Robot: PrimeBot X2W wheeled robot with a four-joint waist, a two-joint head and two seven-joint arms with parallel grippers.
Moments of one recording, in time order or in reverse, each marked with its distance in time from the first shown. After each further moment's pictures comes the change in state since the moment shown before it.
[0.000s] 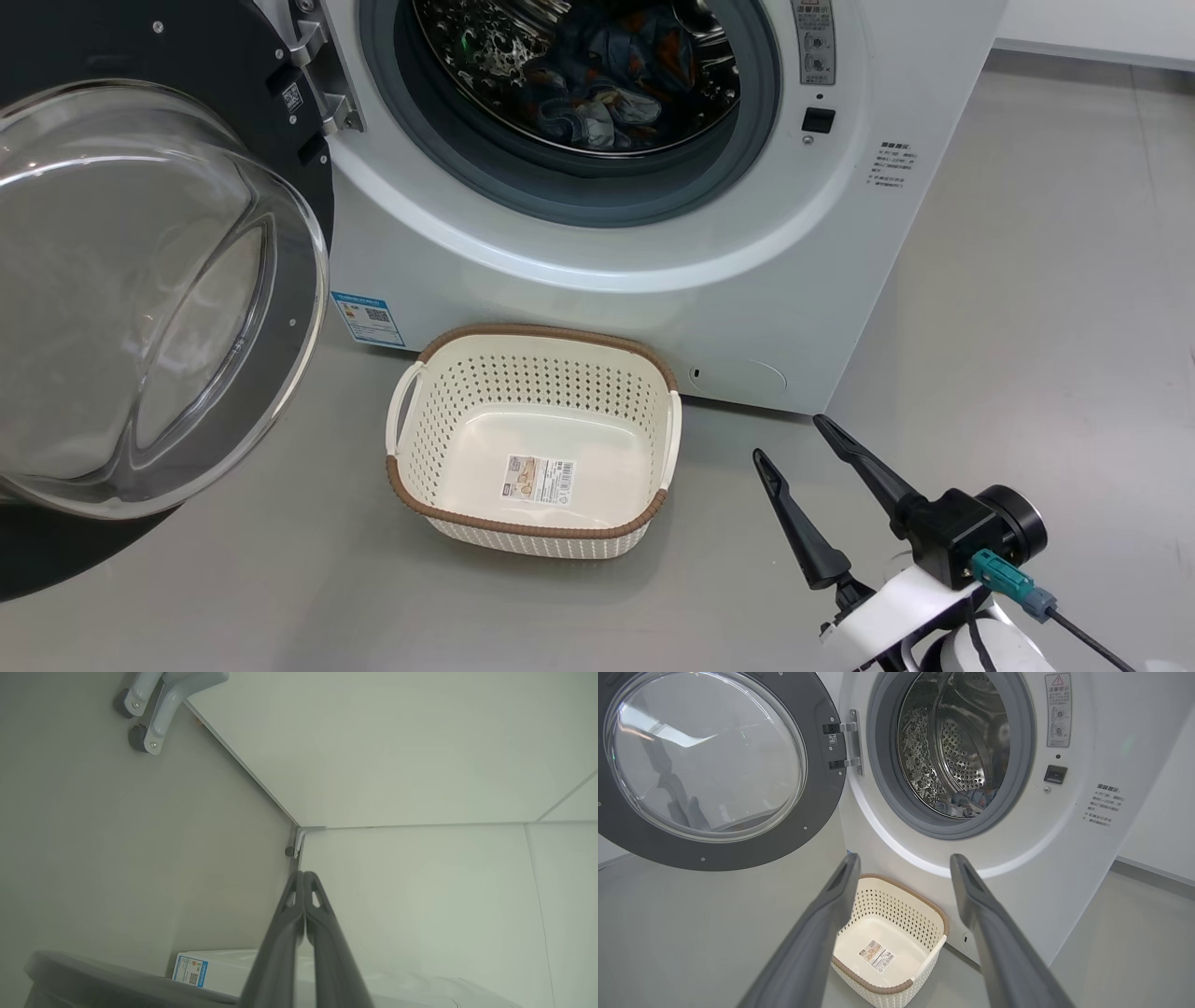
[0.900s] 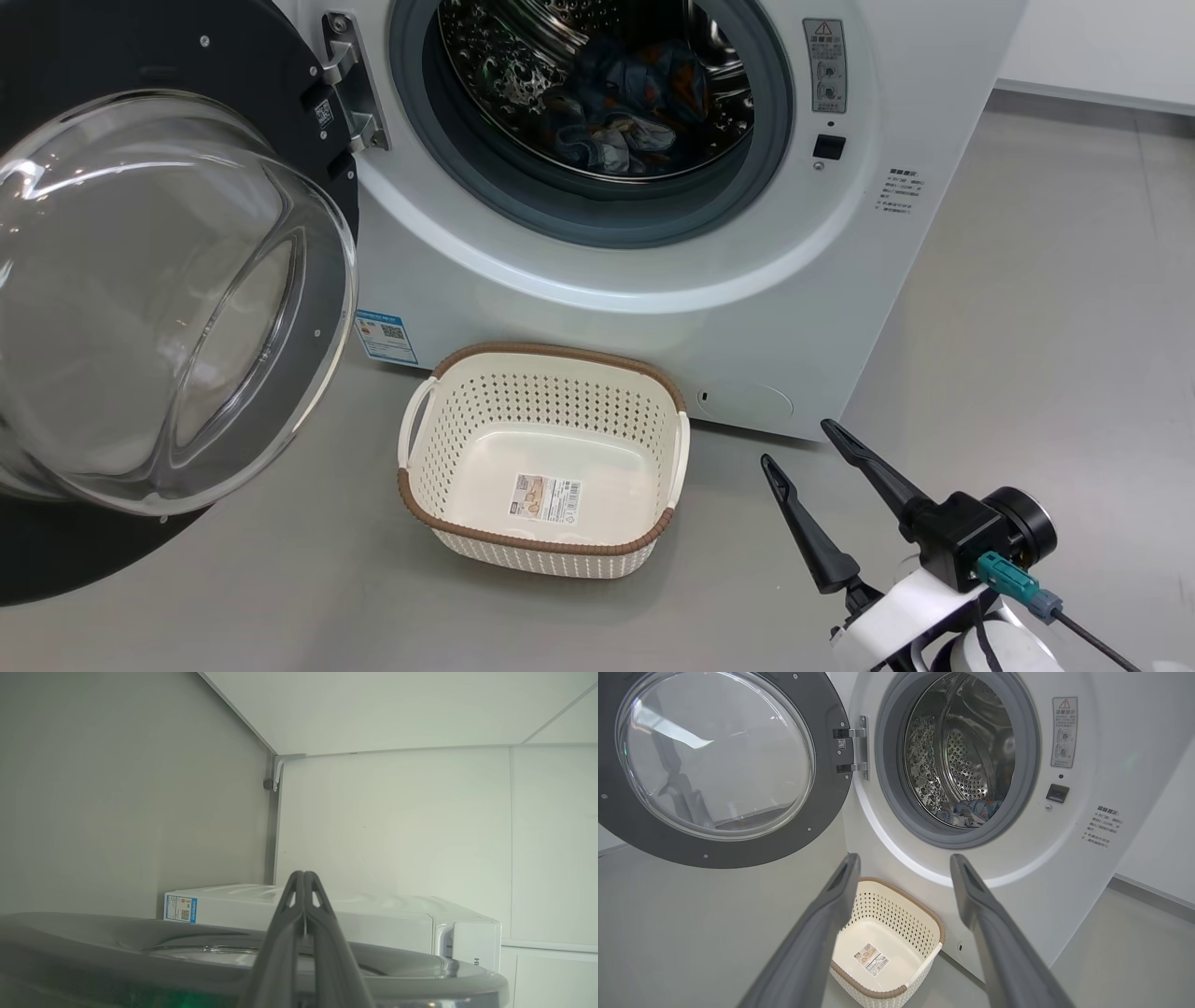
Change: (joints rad) left arm 0.010 -0.021 -0.063 0.035 -0.039 -0.102 0.239; right arm 0.001 -0.025 0.006 0.005 0.000 0.000 0.000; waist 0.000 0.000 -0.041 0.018
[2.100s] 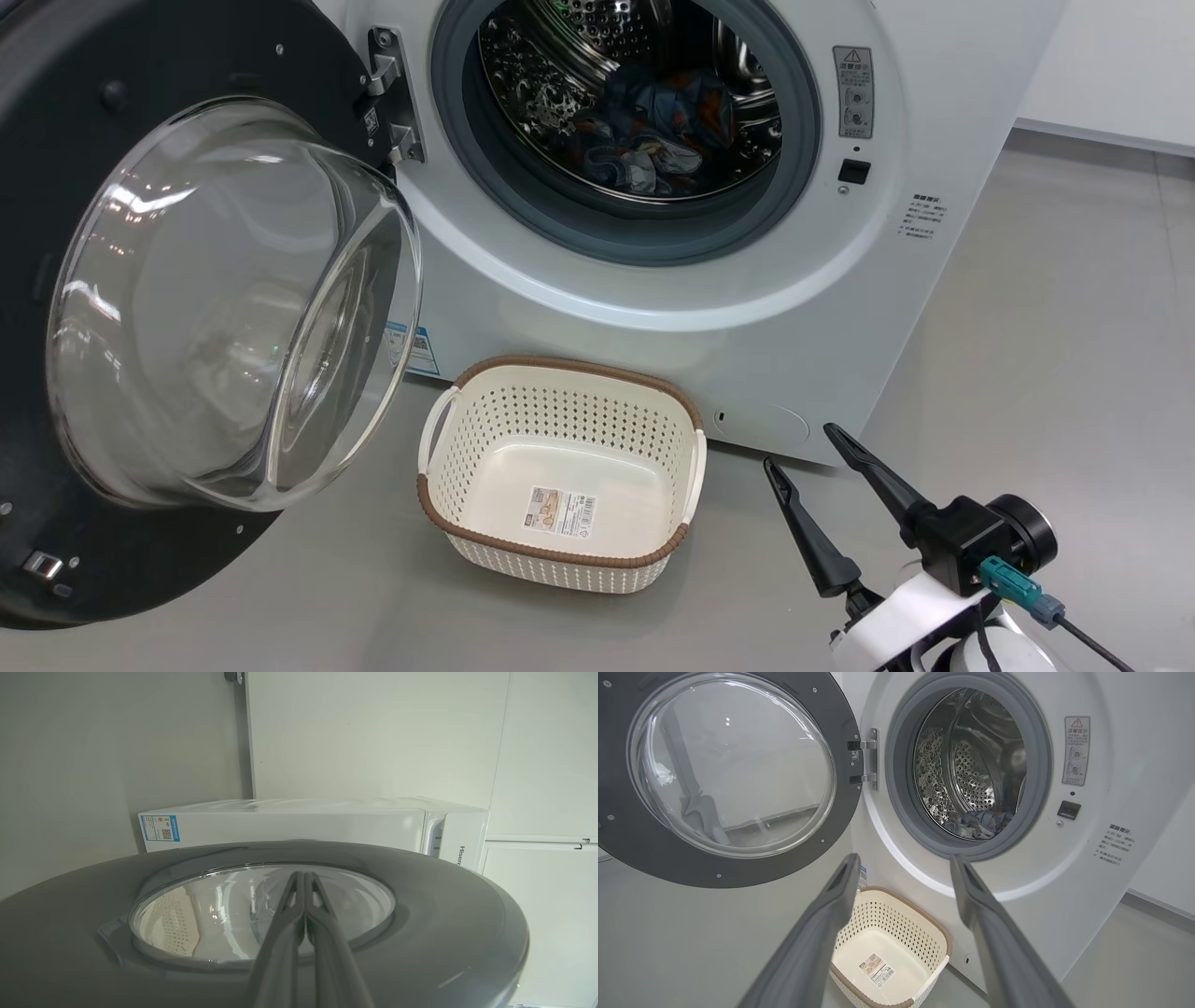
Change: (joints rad) left arm 0.104 -0.095 -0.058 -0.072 -0.098 -0.128 0.311; right arm 0.011 0.012 -0.013 -0.001 0.002 0.000 0.000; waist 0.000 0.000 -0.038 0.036
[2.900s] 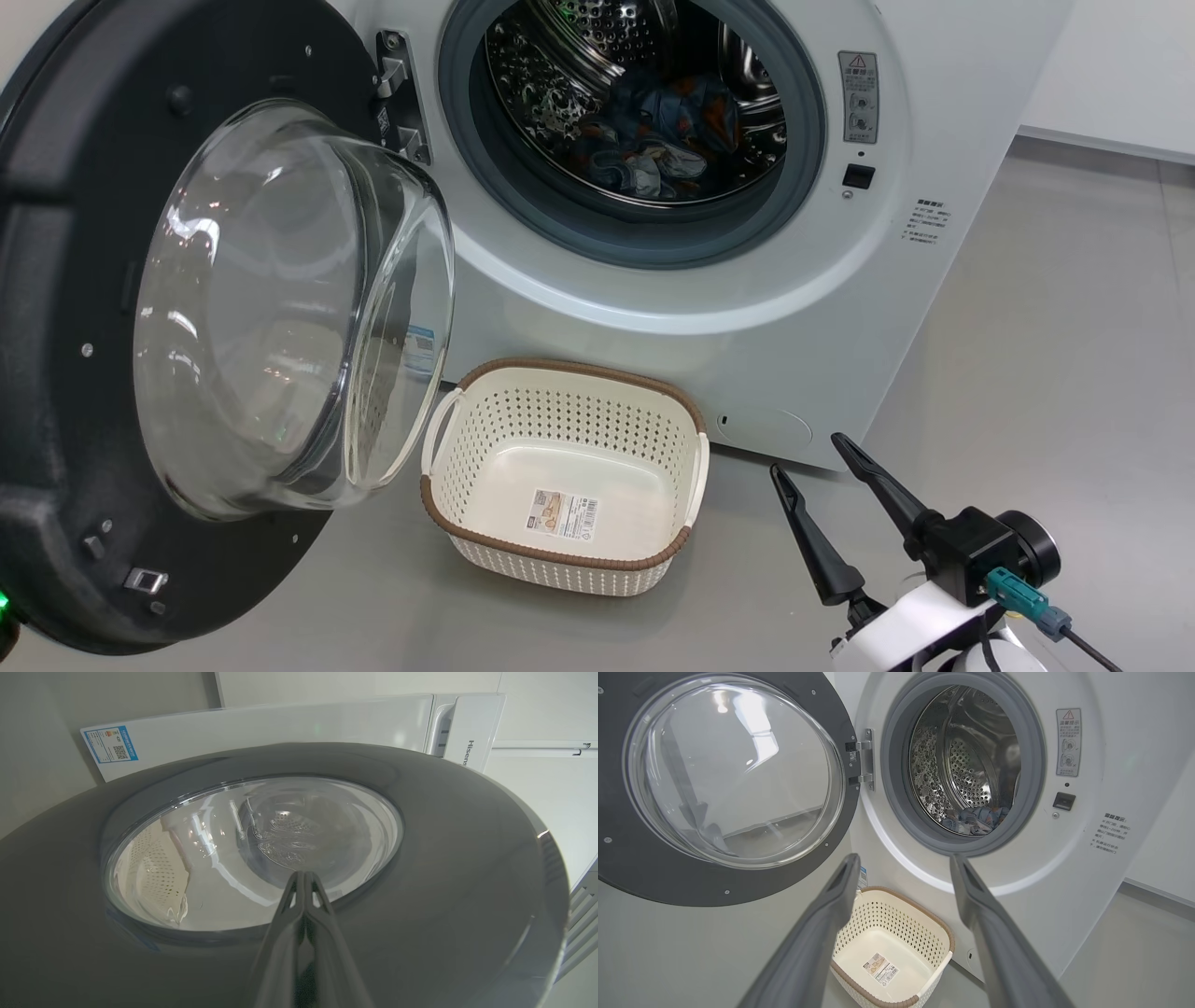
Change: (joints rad) left arm 0.130 -0.137 -0.049 -0.223 -0.082 -0.014 0.210; right arm 0.040 0.023 -0.035 -0.010 0.000 0.000 0.000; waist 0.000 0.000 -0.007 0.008
